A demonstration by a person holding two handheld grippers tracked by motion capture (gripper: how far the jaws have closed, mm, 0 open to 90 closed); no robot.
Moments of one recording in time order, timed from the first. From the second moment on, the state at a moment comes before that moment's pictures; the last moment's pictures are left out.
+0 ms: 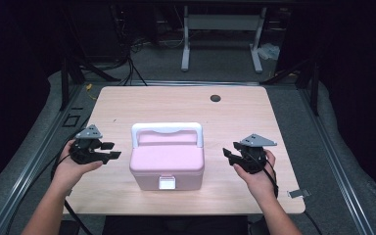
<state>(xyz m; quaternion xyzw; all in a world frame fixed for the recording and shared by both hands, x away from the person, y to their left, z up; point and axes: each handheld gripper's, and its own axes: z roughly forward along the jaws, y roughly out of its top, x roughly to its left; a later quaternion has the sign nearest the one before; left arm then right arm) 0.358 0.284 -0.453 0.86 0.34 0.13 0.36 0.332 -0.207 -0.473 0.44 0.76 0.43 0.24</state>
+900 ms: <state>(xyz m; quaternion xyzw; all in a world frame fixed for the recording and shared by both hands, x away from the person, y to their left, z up) 0.350 0.288 -0.535 0.86 0.36 0.11 0.34 0.336 -0.207 -0.527 0.44 0.78 0.39 0.23</state>
